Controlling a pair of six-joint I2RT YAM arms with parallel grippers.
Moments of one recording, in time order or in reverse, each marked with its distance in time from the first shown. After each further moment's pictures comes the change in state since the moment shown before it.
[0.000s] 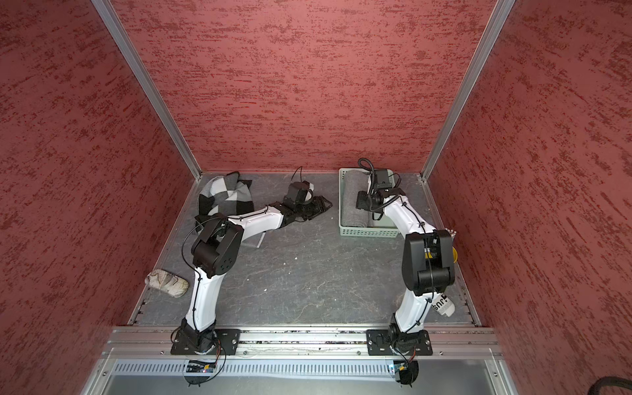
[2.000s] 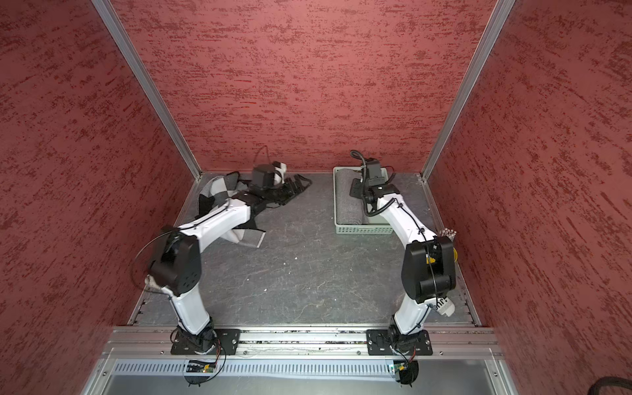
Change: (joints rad) left arm 0.205 -0.435 -0.197 -0.104 0.042 0.081; right arm 0.180 -0.047 0.053 0.074 0.123 0.072
